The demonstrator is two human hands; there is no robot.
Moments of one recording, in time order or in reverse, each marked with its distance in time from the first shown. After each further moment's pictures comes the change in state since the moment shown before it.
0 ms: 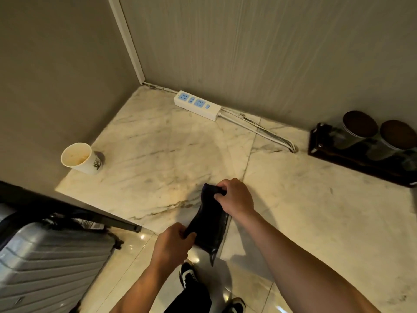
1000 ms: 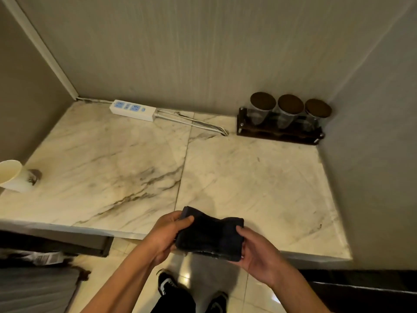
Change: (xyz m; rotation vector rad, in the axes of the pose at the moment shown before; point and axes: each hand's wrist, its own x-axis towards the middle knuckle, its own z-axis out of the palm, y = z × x) left_hand -0.054 0.051 0.081 -0.528 -0.480 0.027; right_hand -0.227 0.134 -0.062 1.704 -0.246 0.582
